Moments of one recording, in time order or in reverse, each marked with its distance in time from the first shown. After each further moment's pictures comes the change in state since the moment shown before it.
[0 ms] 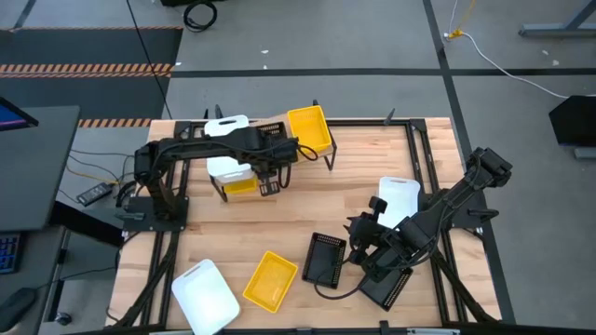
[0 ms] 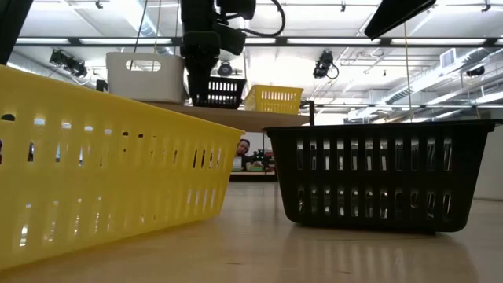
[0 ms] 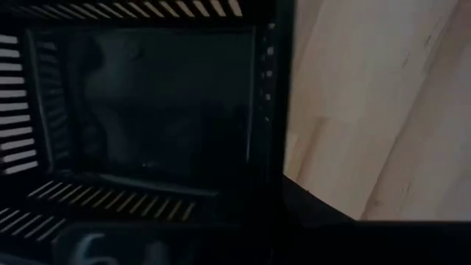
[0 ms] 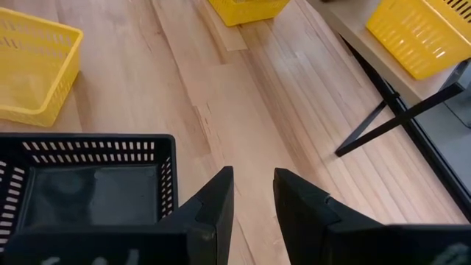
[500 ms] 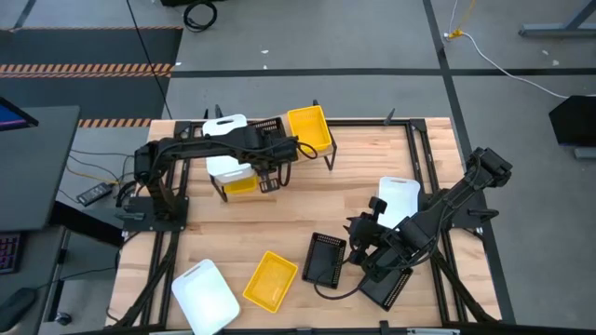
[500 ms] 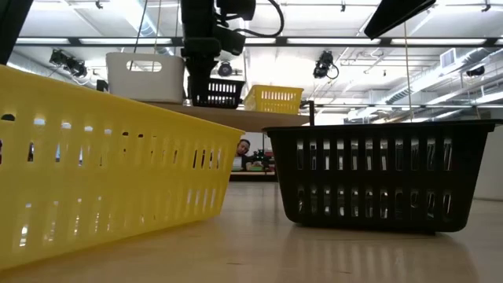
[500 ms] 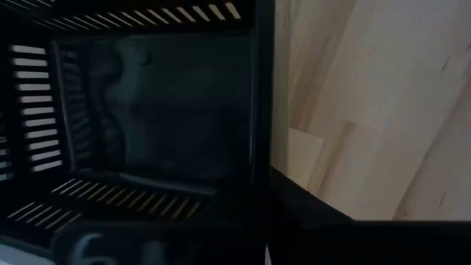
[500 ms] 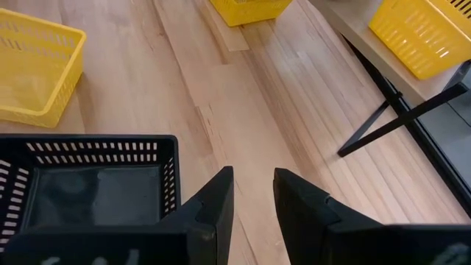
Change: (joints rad) left arm 0.002 0.000 0.000 0.002 -0.070 -0.001; right arm 0.000 0.000 0.000 0.006 -0.004 -0.001
